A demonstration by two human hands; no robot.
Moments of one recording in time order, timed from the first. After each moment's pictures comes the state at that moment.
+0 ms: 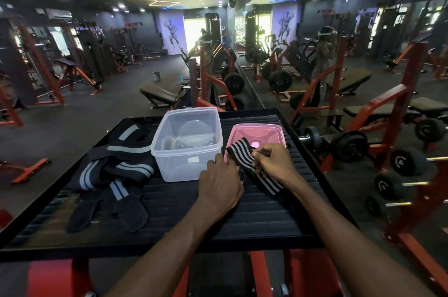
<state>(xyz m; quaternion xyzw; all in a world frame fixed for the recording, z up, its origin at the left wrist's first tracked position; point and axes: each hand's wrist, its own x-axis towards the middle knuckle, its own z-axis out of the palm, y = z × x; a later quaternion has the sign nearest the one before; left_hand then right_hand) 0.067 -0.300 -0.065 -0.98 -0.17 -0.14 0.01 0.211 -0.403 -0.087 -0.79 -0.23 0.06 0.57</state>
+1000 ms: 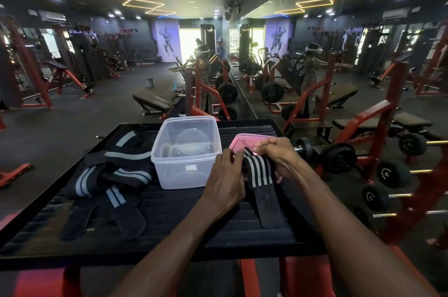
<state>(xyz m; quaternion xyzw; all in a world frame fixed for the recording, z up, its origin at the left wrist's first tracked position) 0.091 -0.287 -0.070 -0.95 -0.03 -0.27 -0.12 0.216 -0.399 -0.032 -0.71 -0.11 0.13 0.69</state>
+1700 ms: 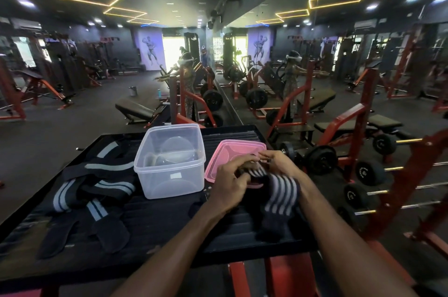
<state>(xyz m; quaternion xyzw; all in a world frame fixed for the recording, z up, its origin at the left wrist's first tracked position) 0.112 -0.324 -0.063 -0.79 0.09 -0.31 -0.52 0.204 -0.452 -0.023 -0.61 -0.02 0.28 0.74</state>
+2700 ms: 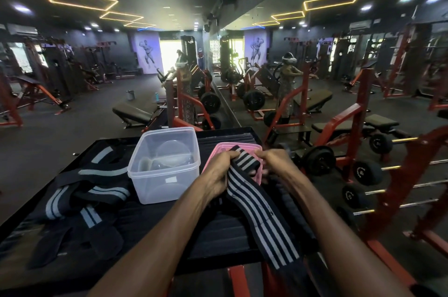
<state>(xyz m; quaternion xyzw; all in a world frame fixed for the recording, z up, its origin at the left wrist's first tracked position) 0.131 -0.321 -0.013 -0.57 -0.17 0.01 -0.81 0.215 -0.460 -0.029 -0.75 -0.07 0.13 0.64</state>
